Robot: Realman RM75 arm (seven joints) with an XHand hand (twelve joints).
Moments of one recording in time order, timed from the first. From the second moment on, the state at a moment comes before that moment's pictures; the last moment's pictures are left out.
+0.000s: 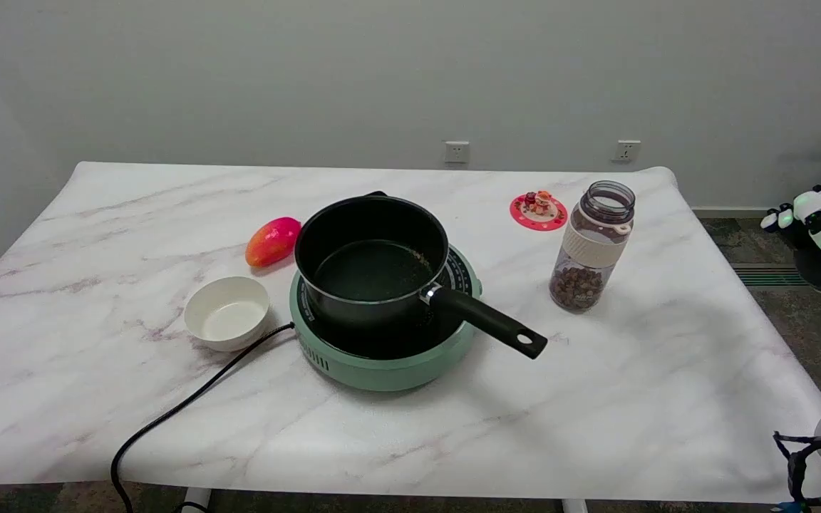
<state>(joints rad) -0.20 -0.80 -1.58 0.81 1.18 0.90 1.97</state>
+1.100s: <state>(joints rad) -0.20 -0.82 -1.57 0.75 1.17 0.95 2.00</state>
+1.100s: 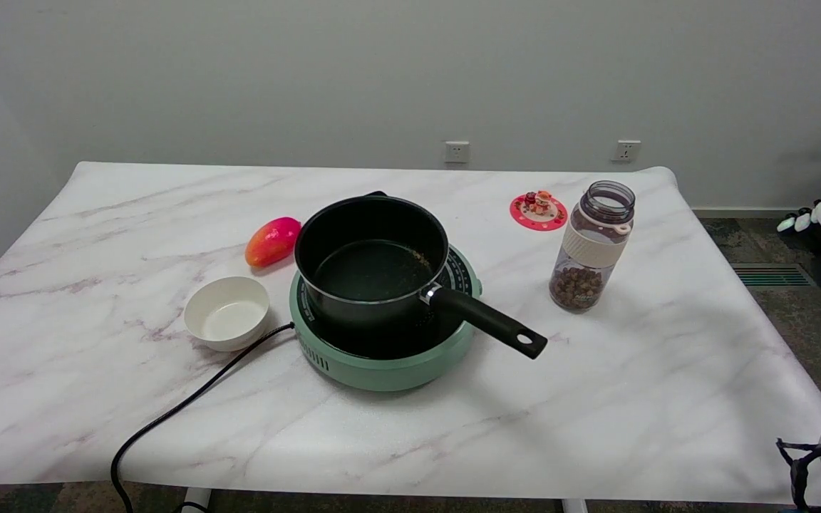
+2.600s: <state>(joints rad) -0.14 -0.82 -1.61 0.71 0.78 0.91 2.01</state>
